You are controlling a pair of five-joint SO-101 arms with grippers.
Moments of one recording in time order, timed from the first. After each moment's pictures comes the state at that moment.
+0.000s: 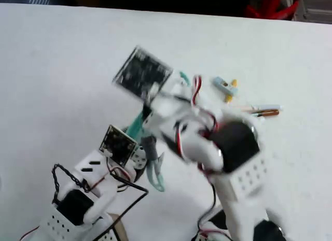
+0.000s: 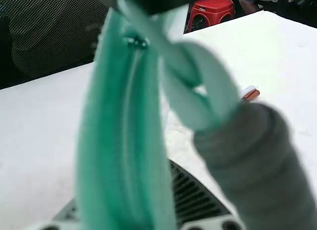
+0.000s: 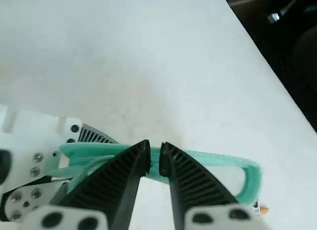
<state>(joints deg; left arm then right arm) 31.3 -92.2 81.0 40.9 -1.2 -39.0 -25.5 -13.9 92.0 25.6</state>
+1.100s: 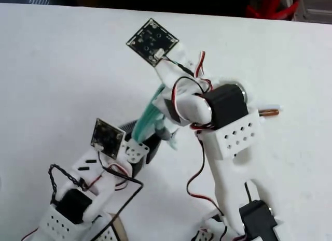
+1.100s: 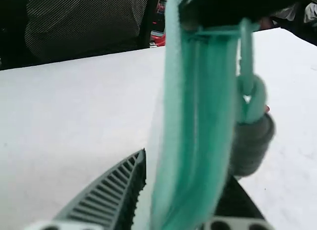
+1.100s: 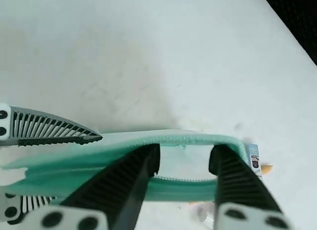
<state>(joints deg) 28.0 -92.3 80.9 40.6 5.3 -31.6 -12.0 -16.9 97.3 25.2</state>
